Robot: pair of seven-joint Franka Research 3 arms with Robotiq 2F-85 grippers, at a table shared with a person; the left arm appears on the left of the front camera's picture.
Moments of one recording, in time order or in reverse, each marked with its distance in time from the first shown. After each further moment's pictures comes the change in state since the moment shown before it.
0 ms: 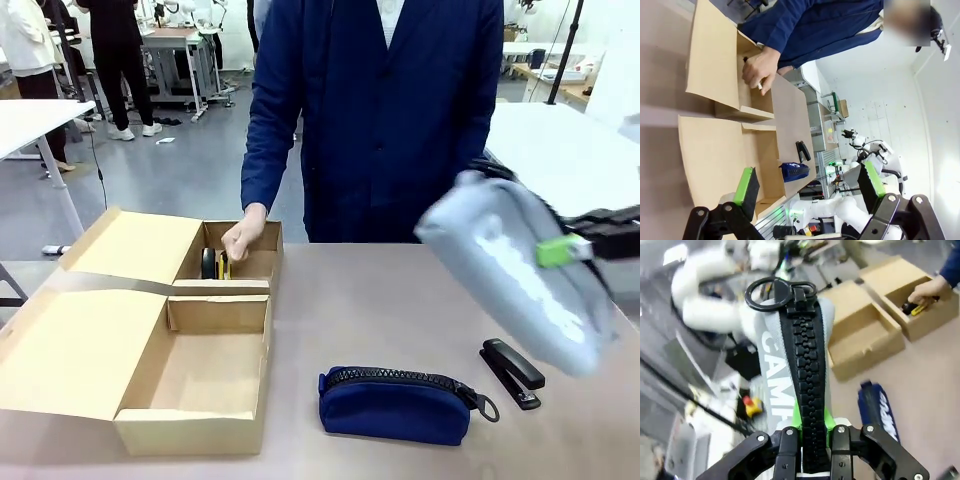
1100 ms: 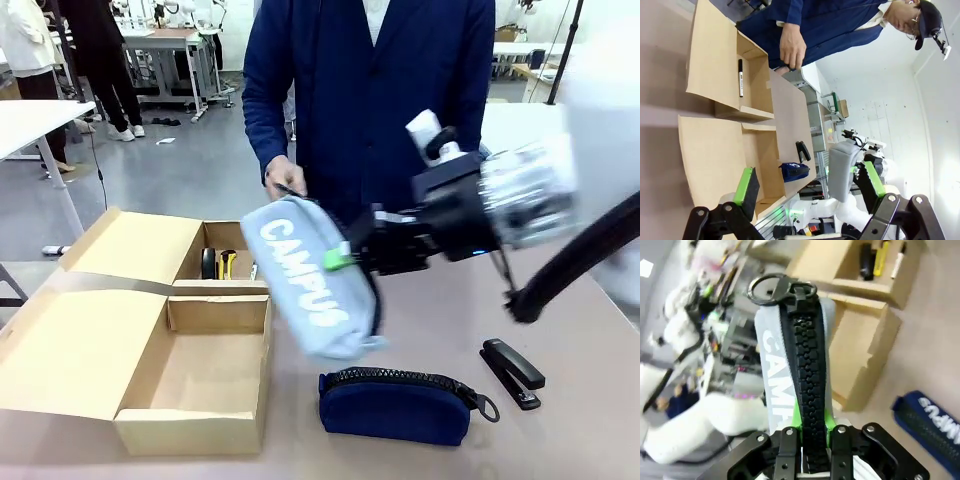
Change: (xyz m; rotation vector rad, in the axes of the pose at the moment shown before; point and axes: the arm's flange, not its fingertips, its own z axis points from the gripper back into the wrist) left arm 0.000 0.000 0.000 0.000 -0.001 0.000; right arm 0.035 0.029 -0.206 -0.374 -0.050 -0.581
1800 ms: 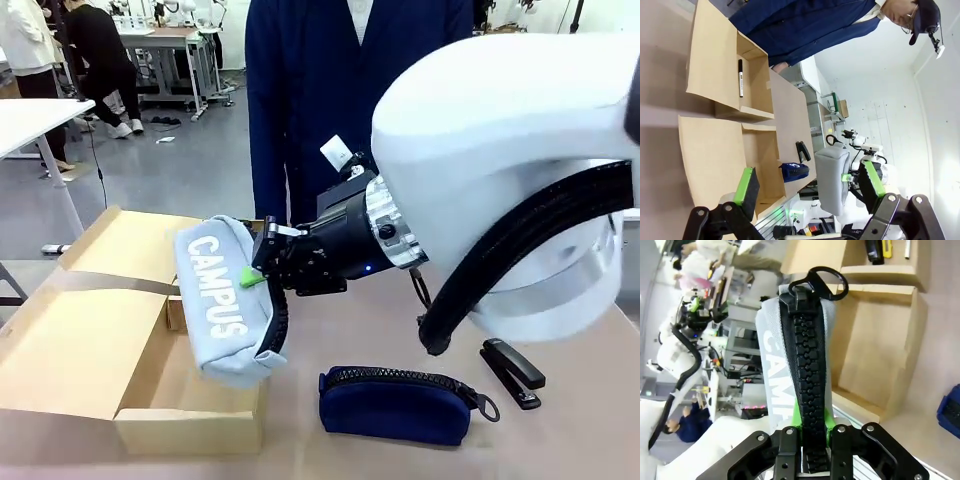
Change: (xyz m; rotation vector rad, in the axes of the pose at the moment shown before) left arm 0.000 0.000 0.000 0.000 -0.001 0.000; right arm -0.011 0.039 -0.067 -0.024 0.017 -0.104
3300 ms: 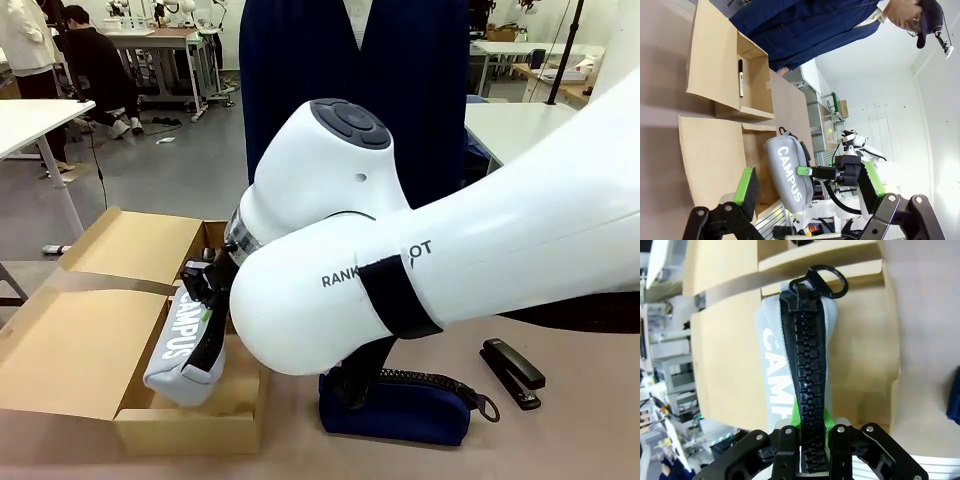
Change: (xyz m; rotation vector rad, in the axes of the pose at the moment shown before) left arm 0.000 0.000 0.000 0.000 -0.001 0.001; right arm 0.017 0.024 -0.136 -0.432 0.019 -0.231
